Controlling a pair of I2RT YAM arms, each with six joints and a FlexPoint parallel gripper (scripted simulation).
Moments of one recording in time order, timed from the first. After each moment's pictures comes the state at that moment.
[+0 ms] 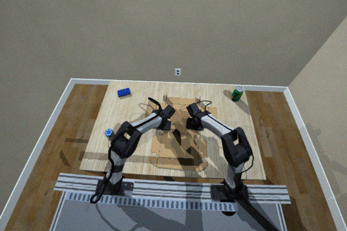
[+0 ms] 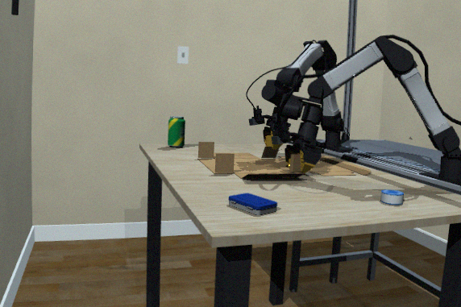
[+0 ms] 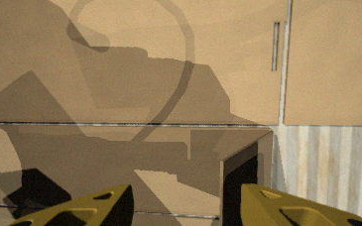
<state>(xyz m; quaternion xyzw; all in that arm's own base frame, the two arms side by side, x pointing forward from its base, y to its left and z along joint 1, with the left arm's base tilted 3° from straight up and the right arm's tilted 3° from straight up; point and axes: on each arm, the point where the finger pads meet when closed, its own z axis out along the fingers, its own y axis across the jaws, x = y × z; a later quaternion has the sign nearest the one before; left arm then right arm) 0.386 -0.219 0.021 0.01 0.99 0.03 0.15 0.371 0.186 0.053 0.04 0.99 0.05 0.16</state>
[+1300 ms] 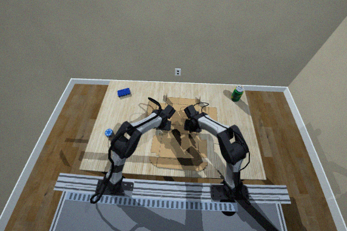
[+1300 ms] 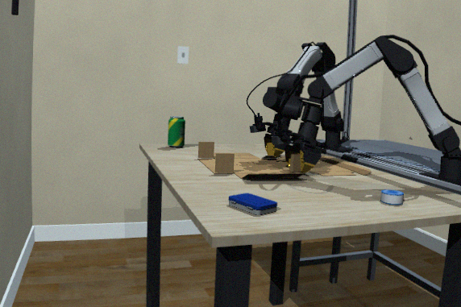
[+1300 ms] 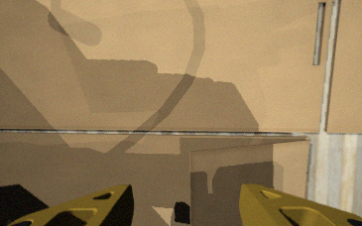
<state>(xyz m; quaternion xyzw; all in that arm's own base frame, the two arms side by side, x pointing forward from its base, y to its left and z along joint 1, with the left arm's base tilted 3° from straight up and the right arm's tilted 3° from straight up) 0.386 -0.219 0.021 0.01 0.99 0.03 0.15 0.371 0.197 0.030 0.04 0.99 0.05 0.15</state>
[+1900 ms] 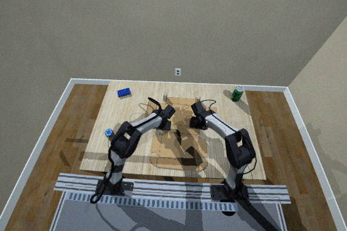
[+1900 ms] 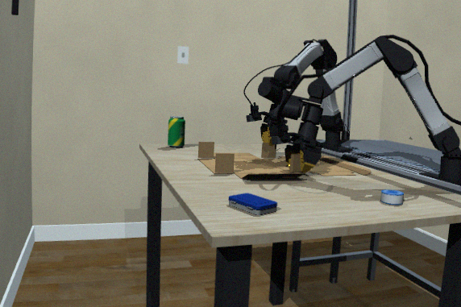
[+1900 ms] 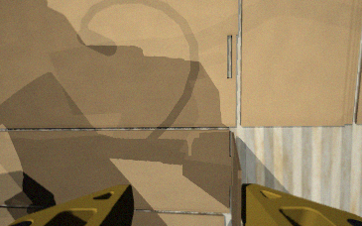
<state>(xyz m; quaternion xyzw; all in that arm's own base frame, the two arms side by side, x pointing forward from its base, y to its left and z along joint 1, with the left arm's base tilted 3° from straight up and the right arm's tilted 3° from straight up) 0.386 -0.219 0.021 0.01 0.99 0.03 0.15 0.373 0.165 0.063 0.05 0.98 0.05 0.16</state>
